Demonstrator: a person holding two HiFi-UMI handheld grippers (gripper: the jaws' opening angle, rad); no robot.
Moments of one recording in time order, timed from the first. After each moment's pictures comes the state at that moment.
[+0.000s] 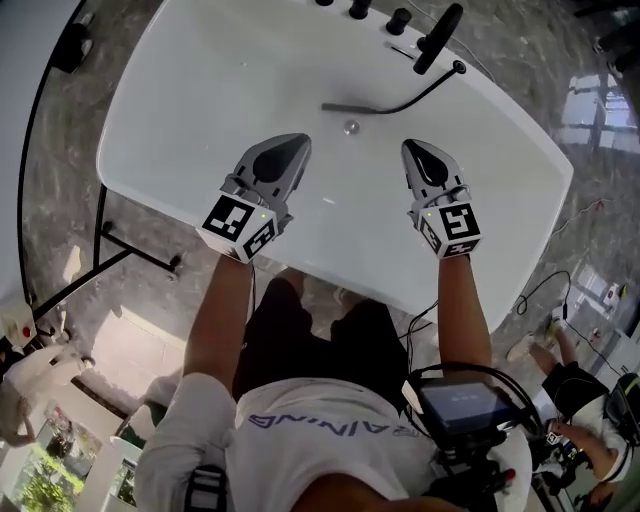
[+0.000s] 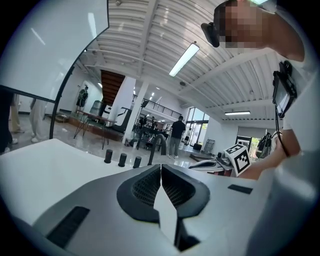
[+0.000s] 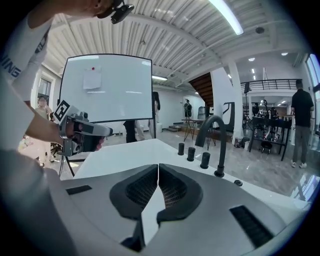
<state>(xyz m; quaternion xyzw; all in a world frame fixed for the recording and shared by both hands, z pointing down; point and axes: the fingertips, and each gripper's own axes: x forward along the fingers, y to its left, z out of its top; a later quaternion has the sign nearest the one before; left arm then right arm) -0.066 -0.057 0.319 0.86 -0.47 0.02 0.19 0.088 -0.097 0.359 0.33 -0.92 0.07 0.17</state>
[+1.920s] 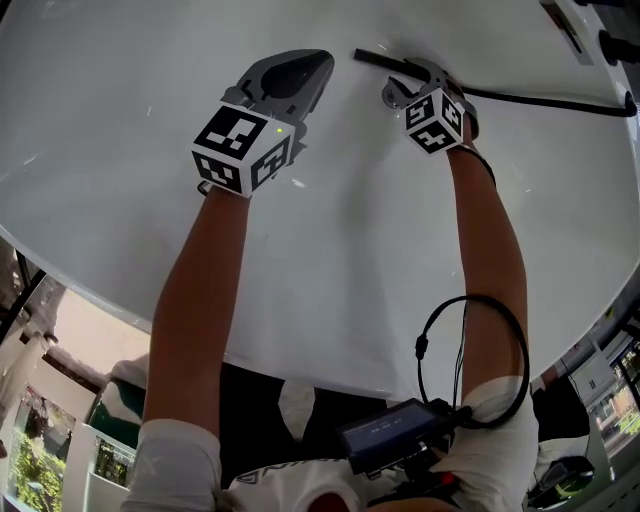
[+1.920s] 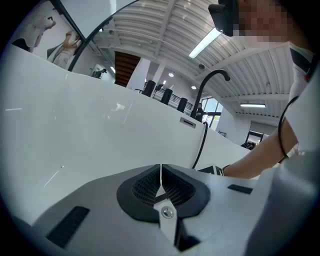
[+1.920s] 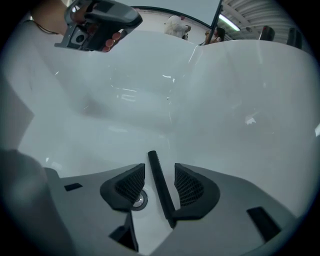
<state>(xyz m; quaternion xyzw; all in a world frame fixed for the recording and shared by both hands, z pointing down) -0.138 -0.196 0.747 0.83 -0.49 0.06 0.25 -0.020 -0.242 0.924 0.12 -0.85 -0.08 0.51</state>
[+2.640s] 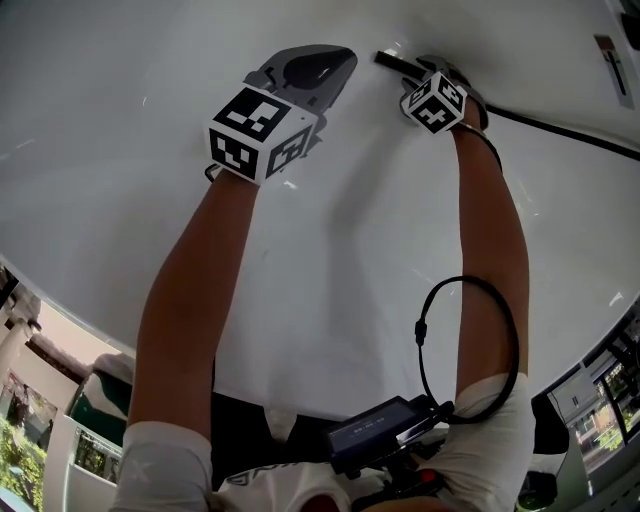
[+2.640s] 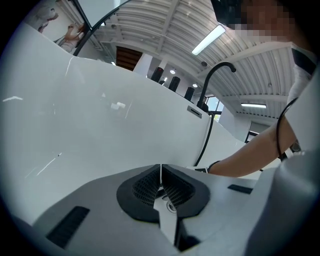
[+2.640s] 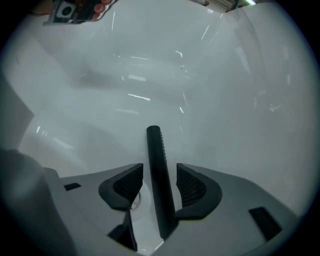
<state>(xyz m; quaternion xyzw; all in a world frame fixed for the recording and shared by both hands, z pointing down) -0.140 -0.210 0.814 0.83 -0.48 0.07 0.27 -0.016 -0.269 1.031 0.05 -0.79 -0.08 0.61</state>
